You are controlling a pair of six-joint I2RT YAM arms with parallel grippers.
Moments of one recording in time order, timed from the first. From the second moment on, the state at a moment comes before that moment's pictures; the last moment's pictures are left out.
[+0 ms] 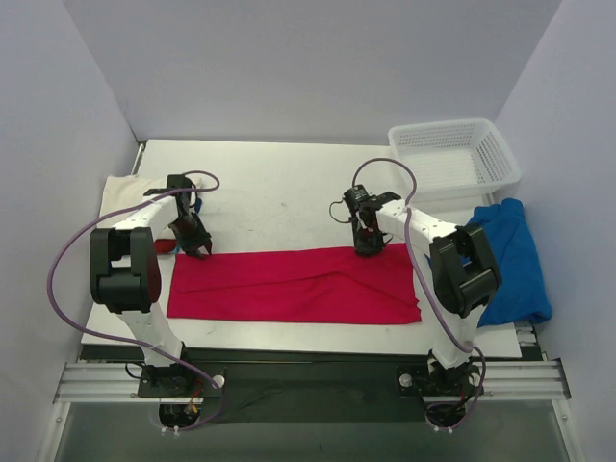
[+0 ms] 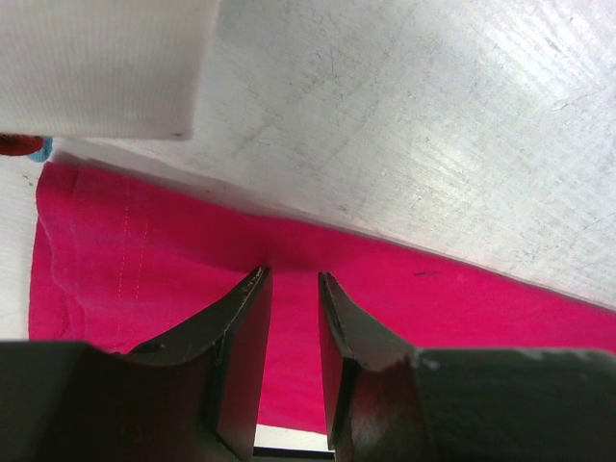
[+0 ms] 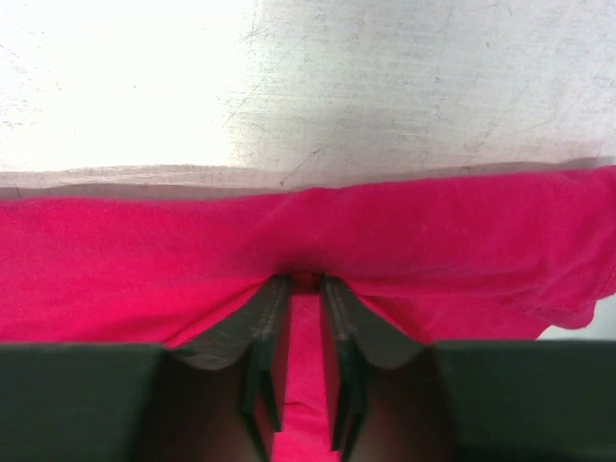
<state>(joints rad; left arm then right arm) 0.01 1.82 1.25 -0.82 0.03 -0.52 0.49 1.85 1.27 -0.74 0.21 0.38</state>
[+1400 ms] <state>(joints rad) 0.01 1.86 1.26 -0.82 0.03 -0.51 0.83 1.54 0.95 -0.83 0.26 0.53</state>
